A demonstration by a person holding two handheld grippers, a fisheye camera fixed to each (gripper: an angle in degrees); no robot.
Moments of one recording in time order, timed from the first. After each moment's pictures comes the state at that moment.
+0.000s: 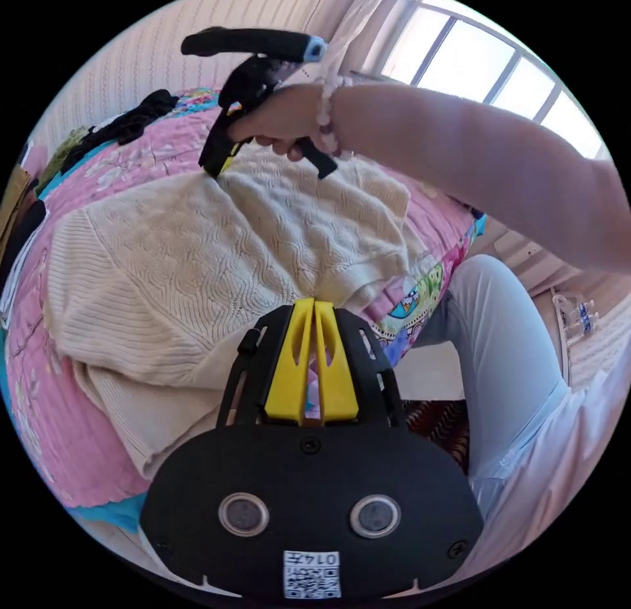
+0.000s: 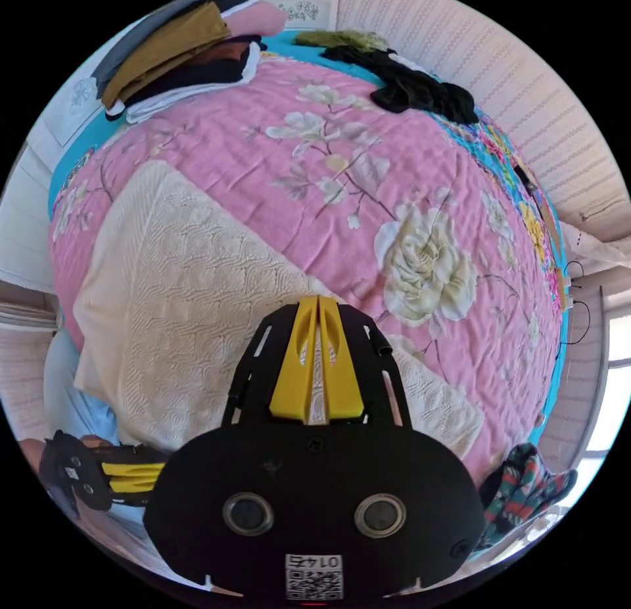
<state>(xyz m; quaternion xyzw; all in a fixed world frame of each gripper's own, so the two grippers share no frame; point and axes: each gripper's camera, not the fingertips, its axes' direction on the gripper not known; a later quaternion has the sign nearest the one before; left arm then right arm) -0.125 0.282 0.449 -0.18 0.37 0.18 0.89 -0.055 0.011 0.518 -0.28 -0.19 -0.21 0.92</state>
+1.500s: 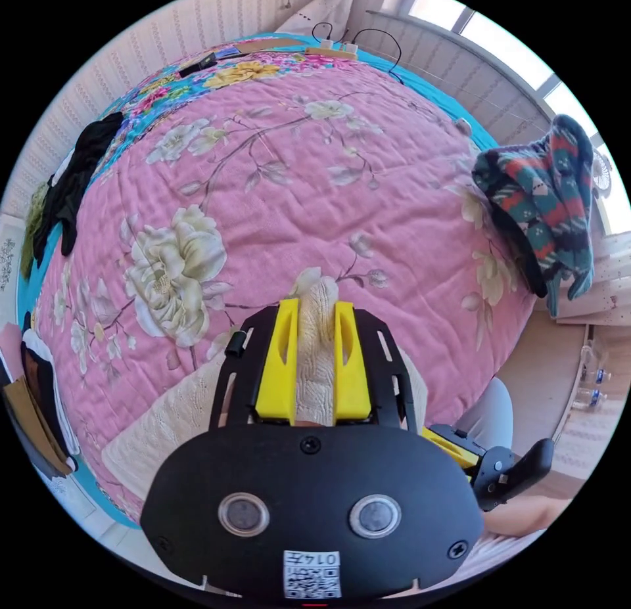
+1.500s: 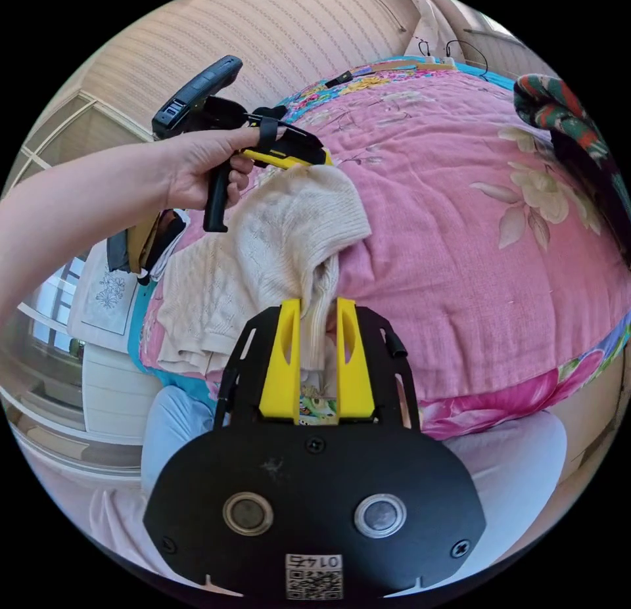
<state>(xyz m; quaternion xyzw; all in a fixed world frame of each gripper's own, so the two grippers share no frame) 0.171 0.056 0.596 -0.30 0.26 0.27 0.88 0.209 0.205 0.438 -0.25 -0.31 0.24 0.89</state>
